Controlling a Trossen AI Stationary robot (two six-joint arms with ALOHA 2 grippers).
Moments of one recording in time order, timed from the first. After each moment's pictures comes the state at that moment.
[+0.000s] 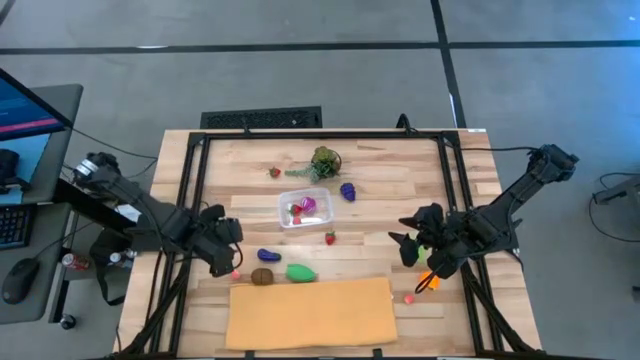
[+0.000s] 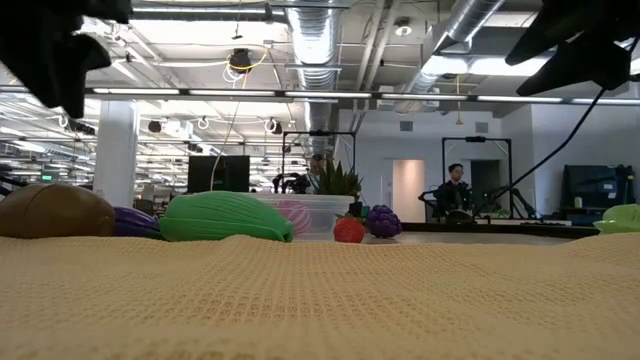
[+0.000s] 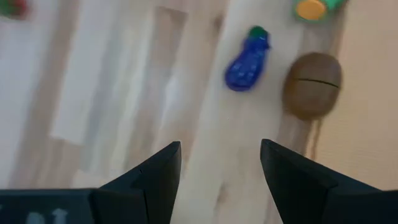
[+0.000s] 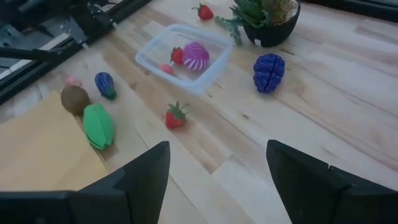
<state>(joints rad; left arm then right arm) -0.55 1.11 0.87 -1.08 -0.28 -0.77 0.69 1.07 0.77 -0.78 0.85 1.25</state>
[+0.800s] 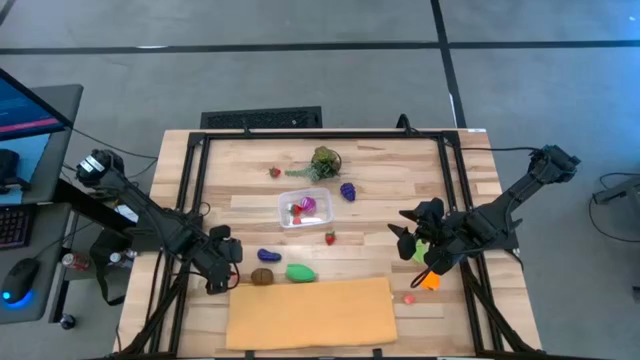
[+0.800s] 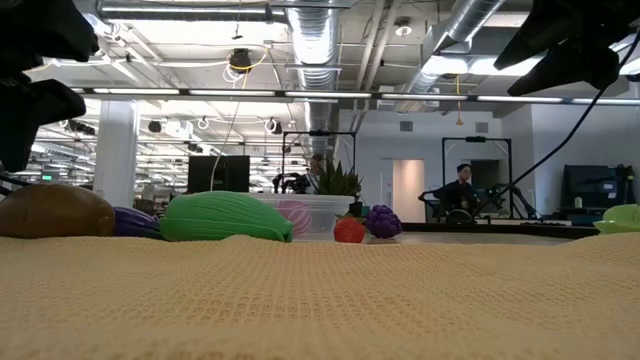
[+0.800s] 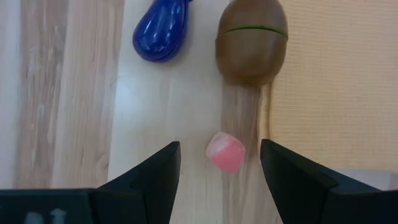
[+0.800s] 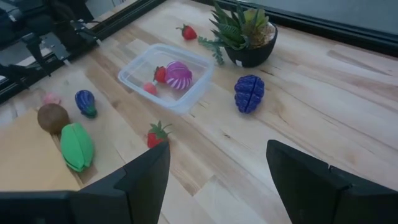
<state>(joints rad) -0.66 1.11 0.65 -0.74 -0.15 -0.77 0.65 1.07 0.77 -0.79 0.91 1.22</state>
